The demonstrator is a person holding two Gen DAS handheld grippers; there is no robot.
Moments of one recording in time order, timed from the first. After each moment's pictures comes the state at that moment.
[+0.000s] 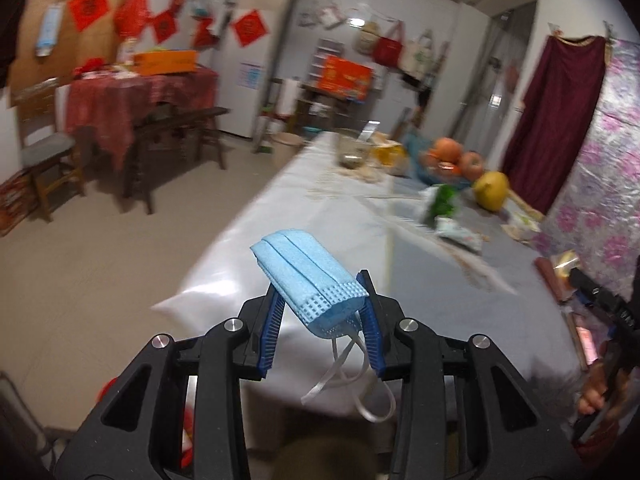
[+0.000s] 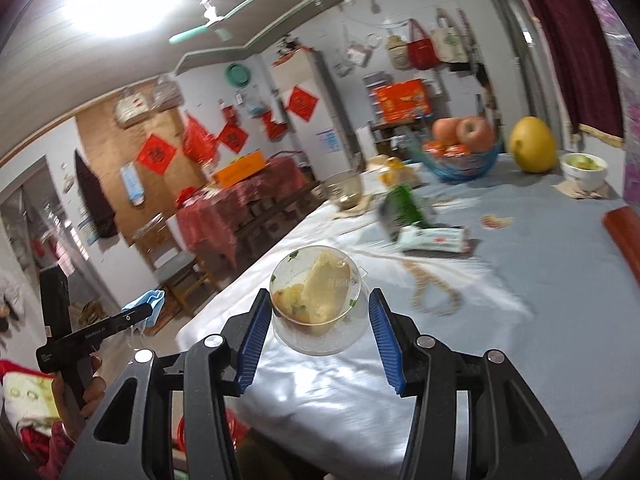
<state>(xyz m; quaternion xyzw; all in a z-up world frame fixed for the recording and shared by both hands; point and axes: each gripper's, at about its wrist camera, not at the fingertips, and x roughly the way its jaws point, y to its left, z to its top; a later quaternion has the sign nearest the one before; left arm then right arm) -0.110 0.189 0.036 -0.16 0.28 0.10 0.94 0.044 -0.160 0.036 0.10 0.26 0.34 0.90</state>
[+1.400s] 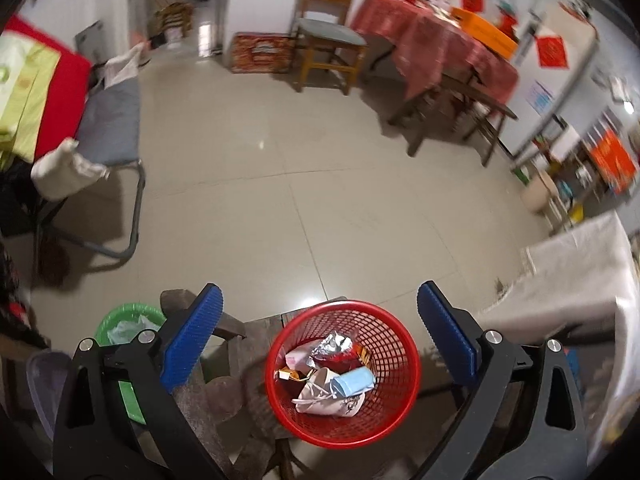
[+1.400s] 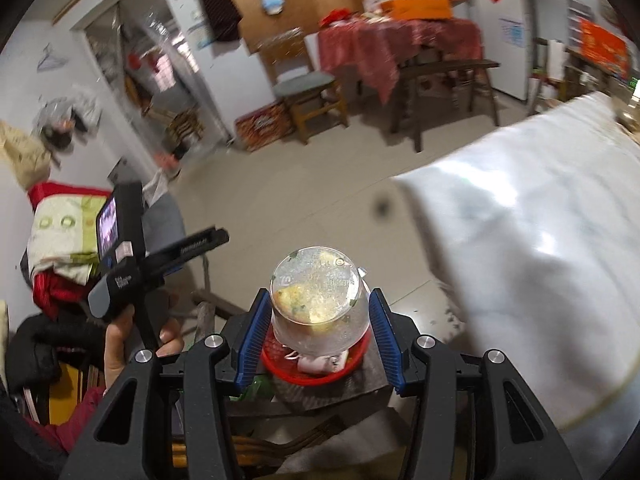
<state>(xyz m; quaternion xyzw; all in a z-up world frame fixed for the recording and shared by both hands) -0.287 0.409 -0.128 -0.37 0.30 0.49 0.73 -0.086 0.197 -0.060 -0.14 0.41 0.56 0.70</state>
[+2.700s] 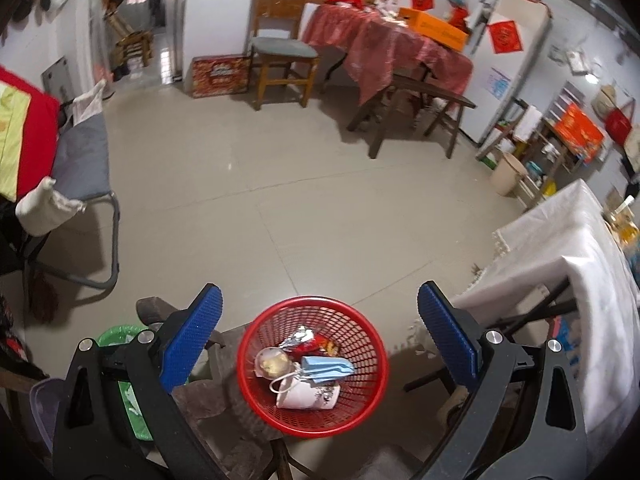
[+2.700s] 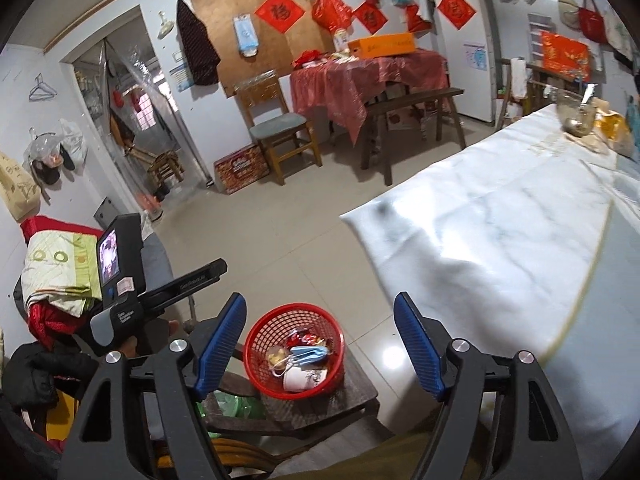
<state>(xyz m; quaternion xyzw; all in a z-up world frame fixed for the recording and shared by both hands) -0.251 0.360 -0.095 -0.31 0.30 0.43 0.79 -0.071 0.118 -0.020 -0.08 0.36 0.52 0.77</state>
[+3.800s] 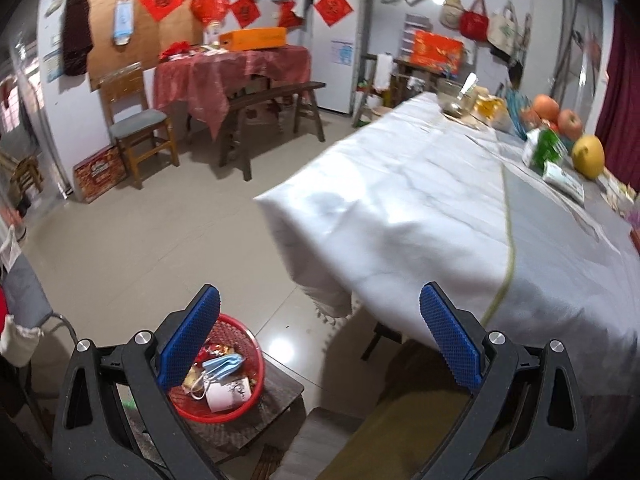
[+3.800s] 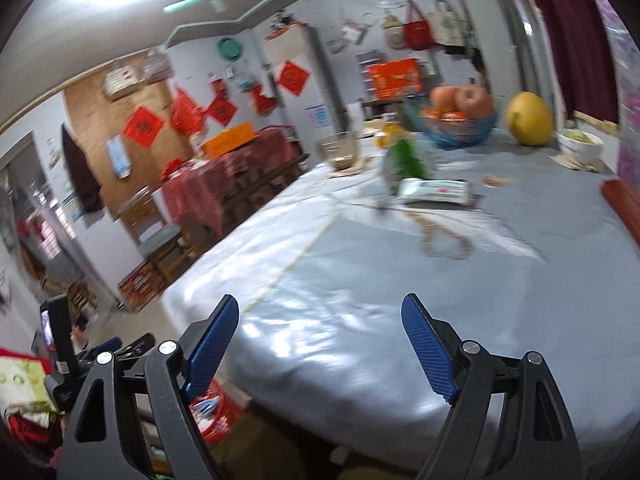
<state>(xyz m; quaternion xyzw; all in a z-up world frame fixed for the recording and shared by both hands) -0.128 0.173 -0.043 -0.12 0.33 0.26 0.90 0.024 -0.145 -0.001 0.07 0.30 0.31 0.90</state>
